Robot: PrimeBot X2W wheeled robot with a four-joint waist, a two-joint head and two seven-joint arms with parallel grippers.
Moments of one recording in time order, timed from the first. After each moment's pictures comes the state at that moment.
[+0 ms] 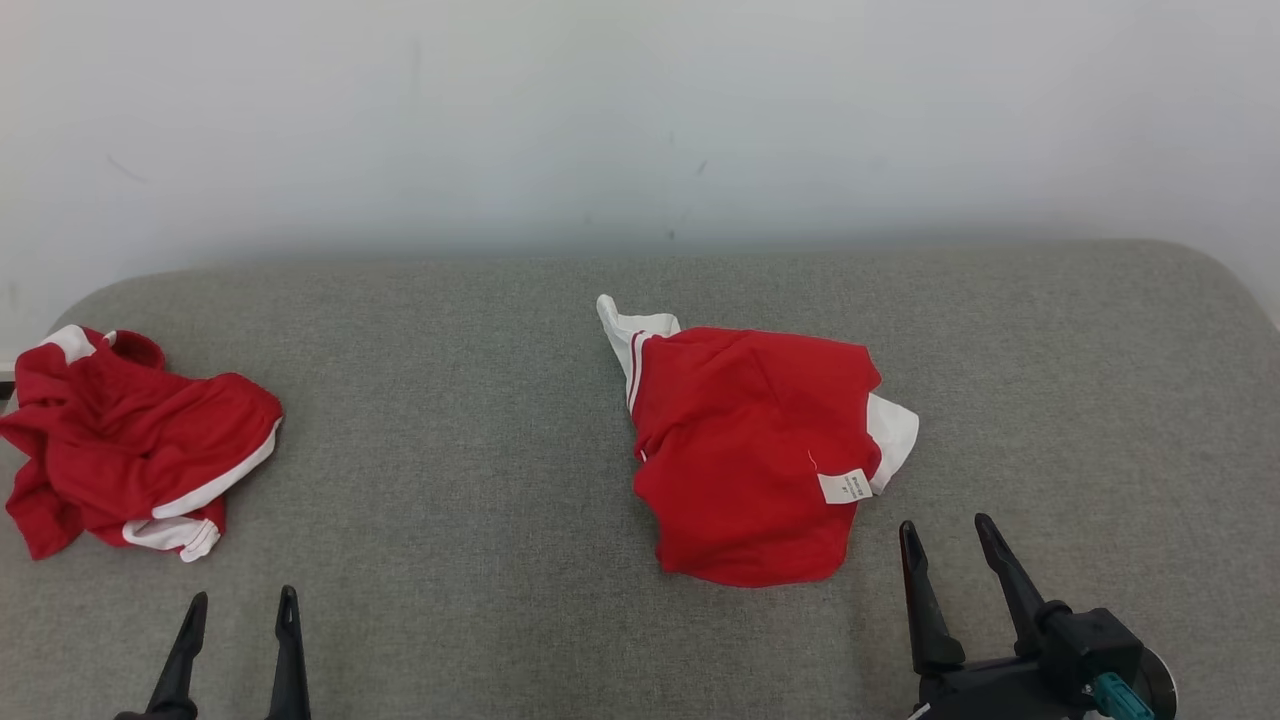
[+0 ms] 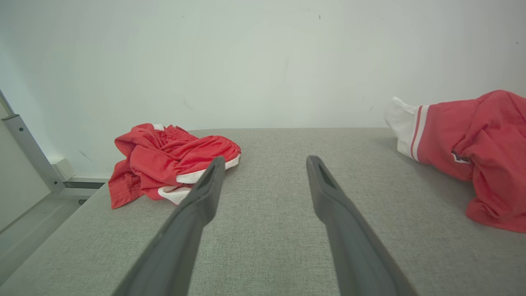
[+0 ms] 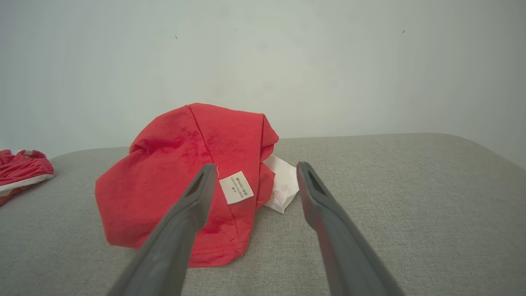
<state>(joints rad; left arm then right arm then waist) 0.04 0.14 0.08 0.15 -0.14 -0.11 -0.26 -0.03 -0.05 -0.02 0.22 0.08 0.13 -0.26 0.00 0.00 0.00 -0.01</state>
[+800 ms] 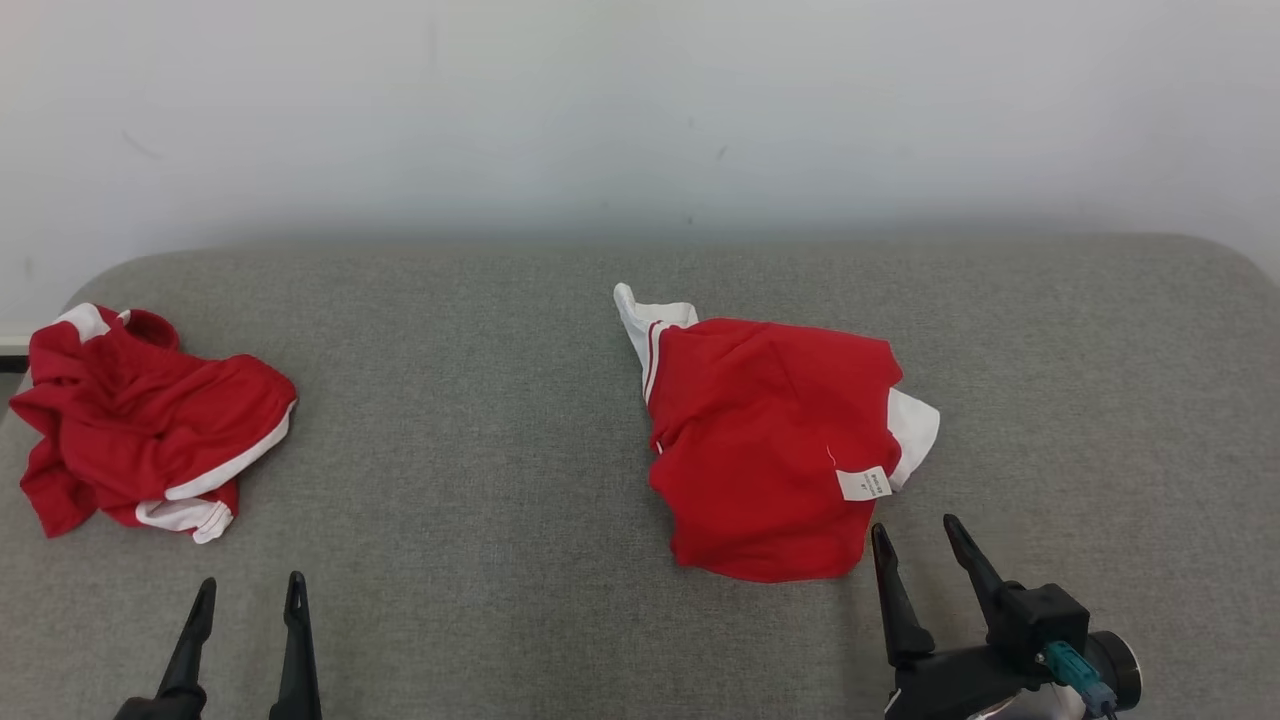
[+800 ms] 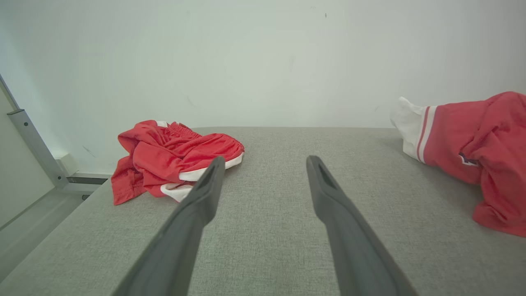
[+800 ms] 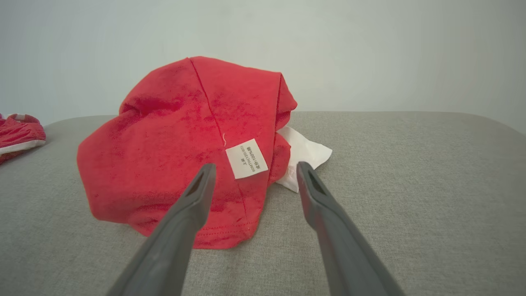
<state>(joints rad) 0.02 0.11 0.09 0.16 -0.13 -0.12 -0.26 -0.11 -0.05 0.00 0.36 0.04 0.13 -0.26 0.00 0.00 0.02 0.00</state>
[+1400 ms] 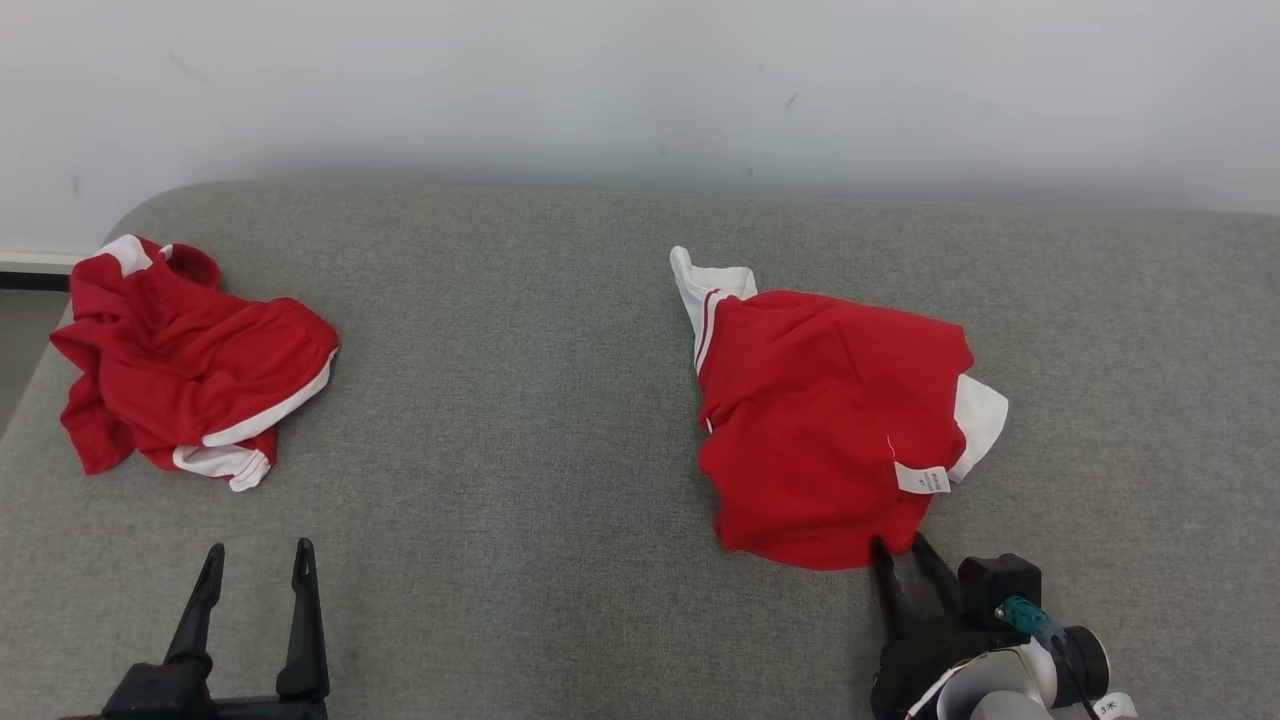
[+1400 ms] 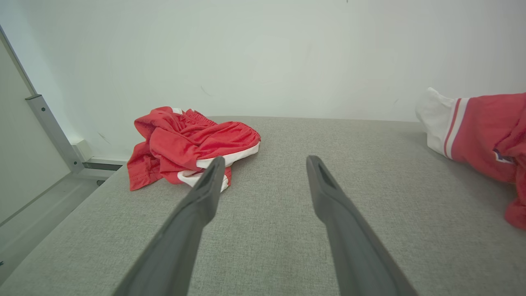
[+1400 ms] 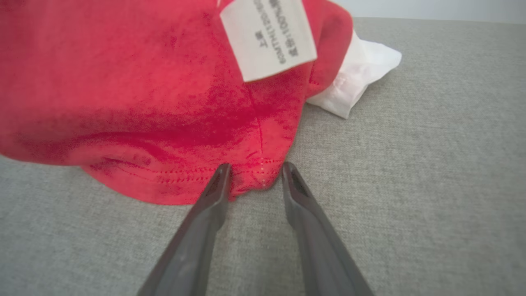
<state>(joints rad) -0.04 0.11 0.08 0.18 -0.13 -0.12 -0.26 -0.33 -0.05 -0.06 0.81 0.00 0.13 -0.26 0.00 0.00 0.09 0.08</state>
